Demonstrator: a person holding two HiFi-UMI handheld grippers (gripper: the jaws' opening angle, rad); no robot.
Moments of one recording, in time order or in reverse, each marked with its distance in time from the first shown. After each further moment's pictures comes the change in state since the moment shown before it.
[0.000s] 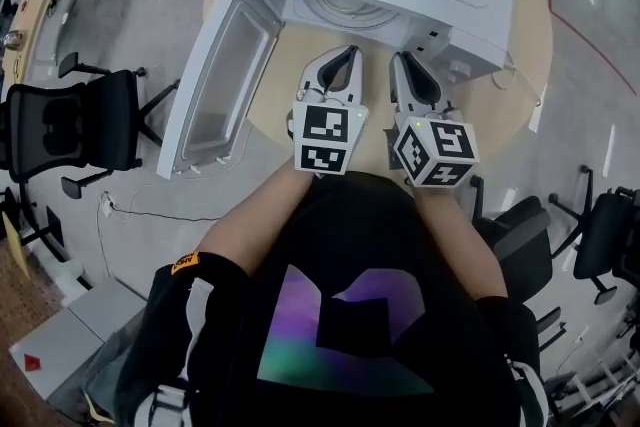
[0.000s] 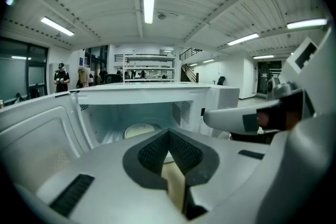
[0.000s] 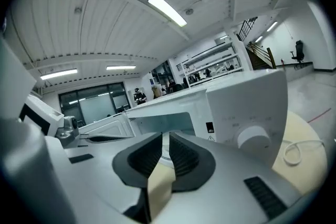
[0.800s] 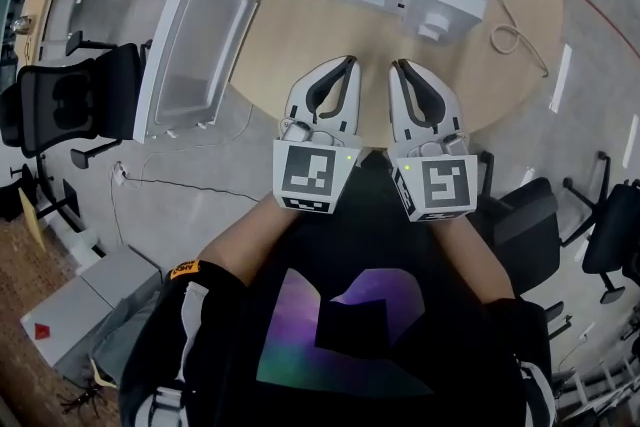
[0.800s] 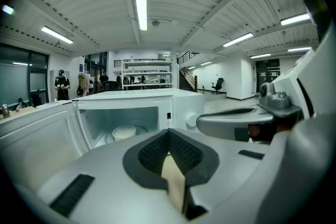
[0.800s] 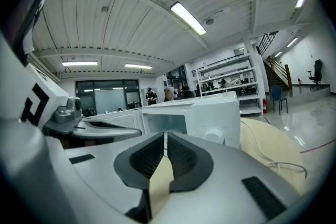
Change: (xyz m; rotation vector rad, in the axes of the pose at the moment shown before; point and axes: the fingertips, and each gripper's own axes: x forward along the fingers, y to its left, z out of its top) left arm -0.052 -0.100 0.000 0.032 -0.046 0.009; right arm -0.097 -0.012 -0.006 -0.199 -0.041 0.109
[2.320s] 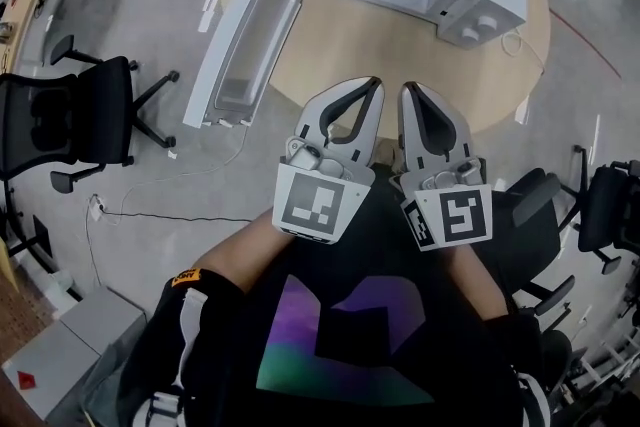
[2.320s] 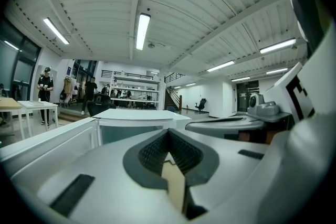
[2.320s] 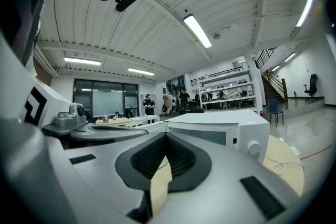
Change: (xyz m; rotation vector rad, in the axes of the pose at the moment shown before) left arm -0.155 0.073 0.033 0.022 -0.260 -0.220; right arm -0.012 0.181 0.046 -0.057 -0.087 -0.054
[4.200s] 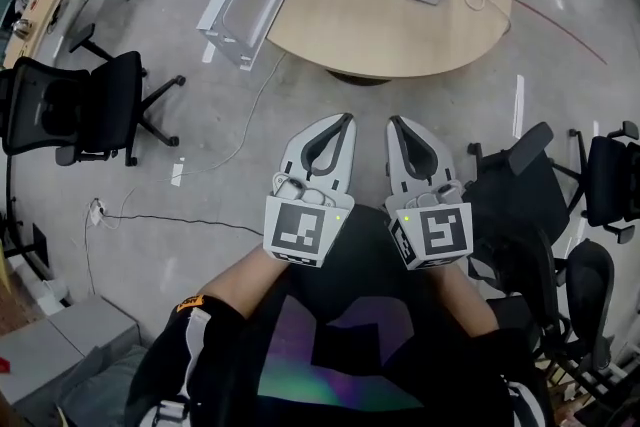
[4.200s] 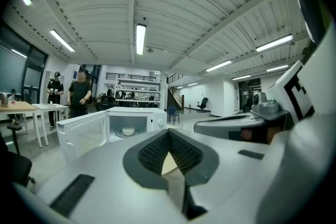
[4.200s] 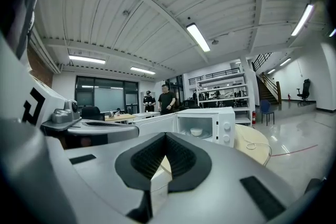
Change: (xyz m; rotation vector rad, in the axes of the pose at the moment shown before) left arm -0.209 -0.172 -0.018 -0.025 -0.031 0.067; right arm -0.248 0.107 -0.040 -0.013 0.035 -0.055
